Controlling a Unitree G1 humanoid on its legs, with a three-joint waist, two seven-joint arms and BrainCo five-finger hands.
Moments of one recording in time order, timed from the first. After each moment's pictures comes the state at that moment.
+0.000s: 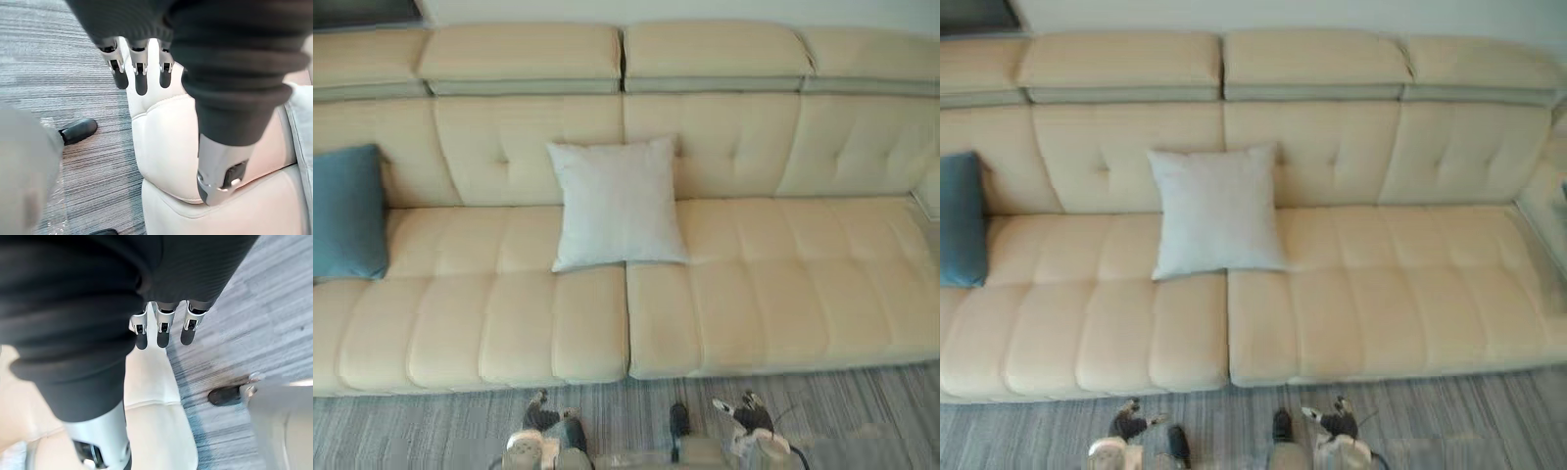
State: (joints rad) left arm -0.03 0.13 0.06 0.96 0.06 -0.14 0.11; right arm 0.01 -0.05 -0.19 0.95 0.08 -0.13 -0.10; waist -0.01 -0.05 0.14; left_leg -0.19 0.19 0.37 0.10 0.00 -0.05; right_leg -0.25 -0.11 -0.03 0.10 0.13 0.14
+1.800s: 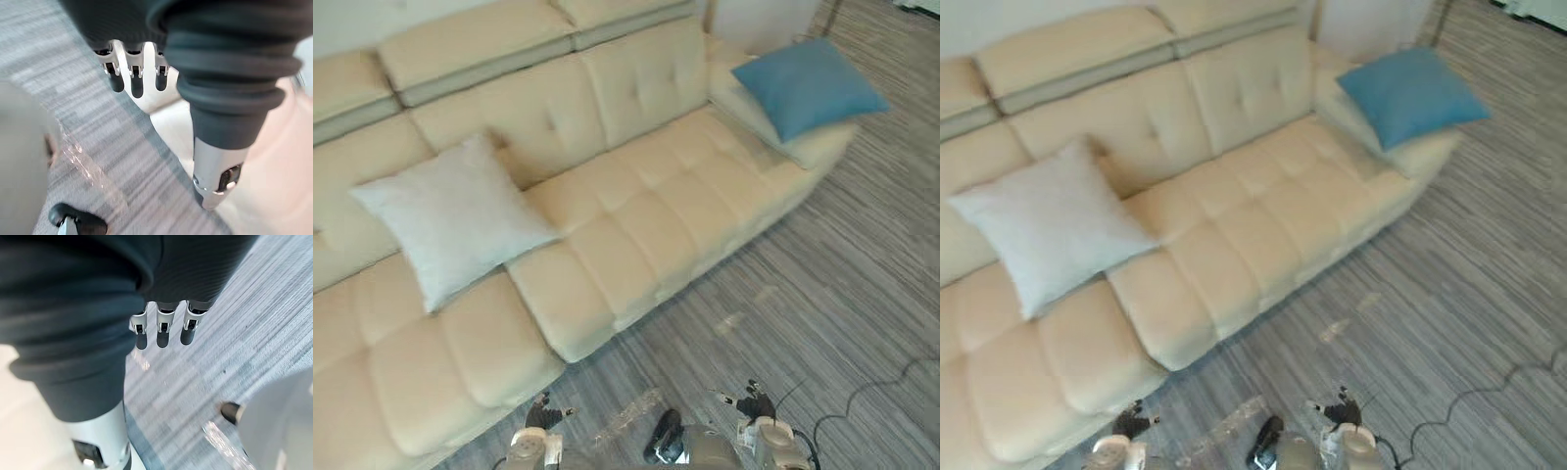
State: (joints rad) left arm 0.03 0.07 0.02 1.02 0.04 -0.12 0.10; right arm 0.02 -0.13 -0.18 0.99 0.04 -0.10 -0.12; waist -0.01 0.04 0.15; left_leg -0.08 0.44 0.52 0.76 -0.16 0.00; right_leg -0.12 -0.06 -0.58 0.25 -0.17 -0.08
